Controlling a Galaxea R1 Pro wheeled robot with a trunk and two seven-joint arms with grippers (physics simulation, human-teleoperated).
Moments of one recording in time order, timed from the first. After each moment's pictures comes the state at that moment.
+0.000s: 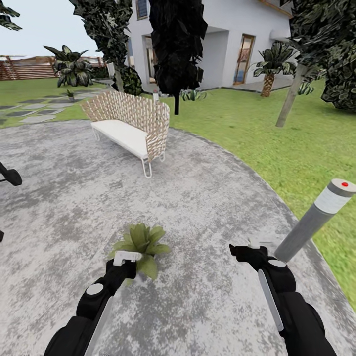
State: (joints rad) left arm -0.25 -0.02 -0.11 -1.42 0.00 0.46 0.01; right arm -0.37 -0.01 -0.03 -1.48 0.01 0.70 0.00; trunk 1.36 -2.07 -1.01
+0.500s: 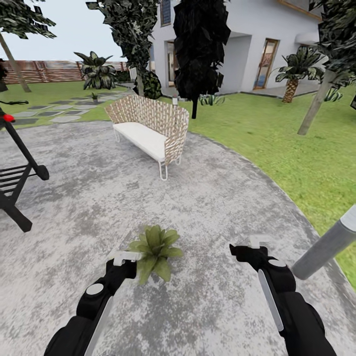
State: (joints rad) left arm -0.25 -0.02 -0.11 -1.42 0.00 0.46 0.01; right arm -0.37 -0.01 -0.03 -1.48 0.01 0.70 0.00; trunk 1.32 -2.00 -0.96
